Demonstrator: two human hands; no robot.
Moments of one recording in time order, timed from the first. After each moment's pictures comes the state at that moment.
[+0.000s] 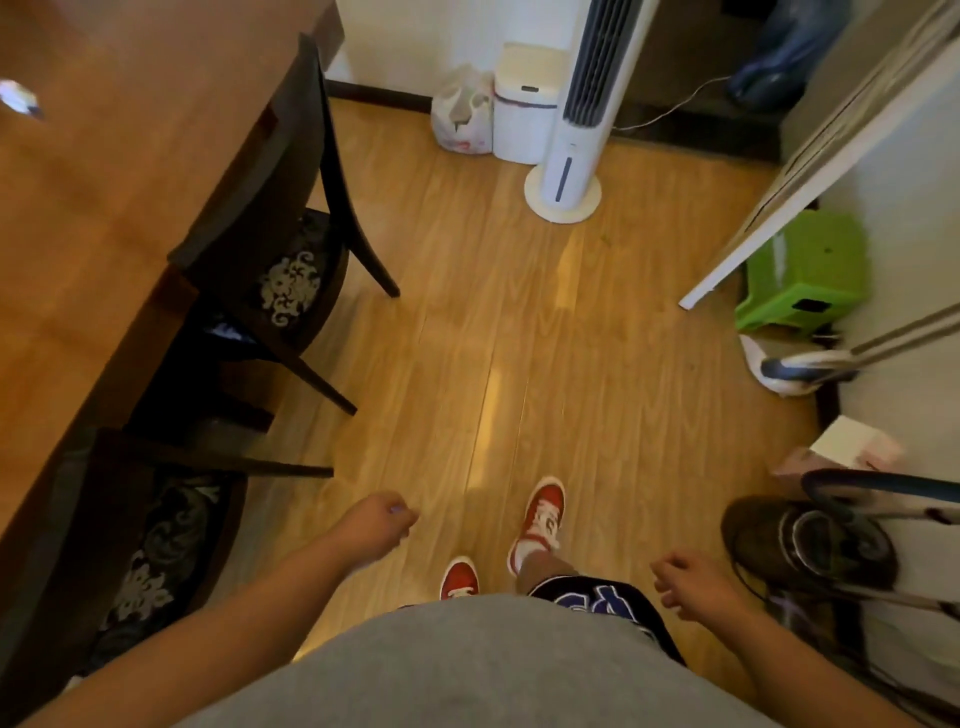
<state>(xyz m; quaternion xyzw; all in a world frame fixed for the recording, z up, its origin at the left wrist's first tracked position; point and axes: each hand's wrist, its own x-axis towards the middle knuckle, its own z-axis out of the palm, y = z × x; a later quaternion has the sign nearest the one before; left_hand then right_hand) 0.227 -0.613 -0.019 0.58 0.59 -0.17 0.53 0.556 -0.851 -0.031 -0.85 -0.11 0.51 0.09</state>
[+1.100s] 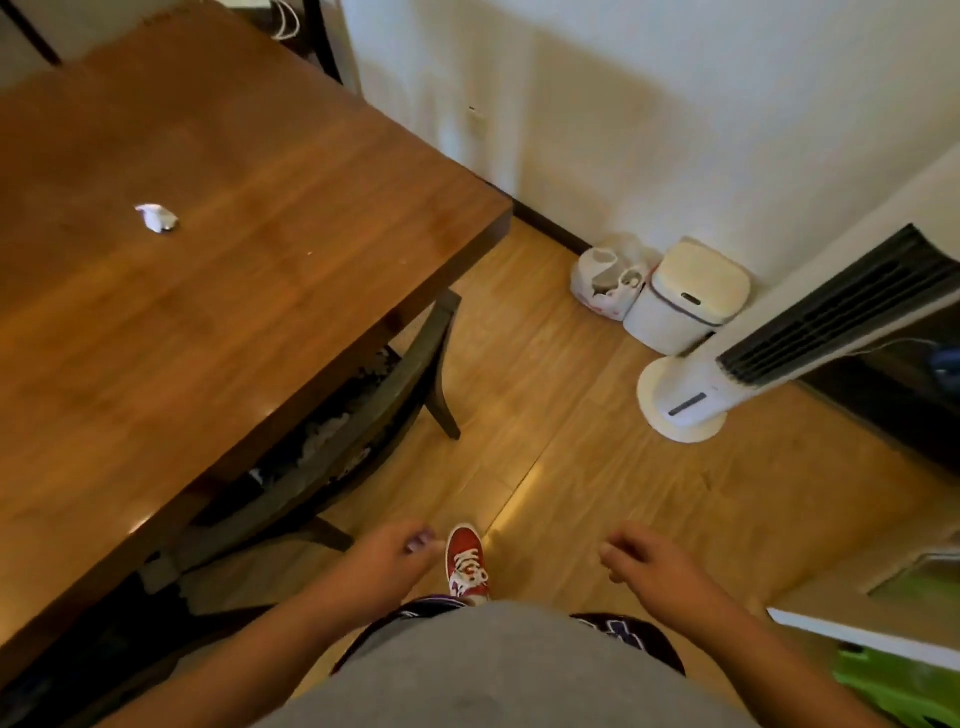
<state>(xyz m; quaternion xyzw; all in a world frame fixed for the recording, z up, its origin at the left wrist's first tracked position) 0.350 -0.230 0.050 0.55 0.63 0.01 0.56 0.668 -0.244 0.064 -0.70 -0.51 0.50 0.04</state>
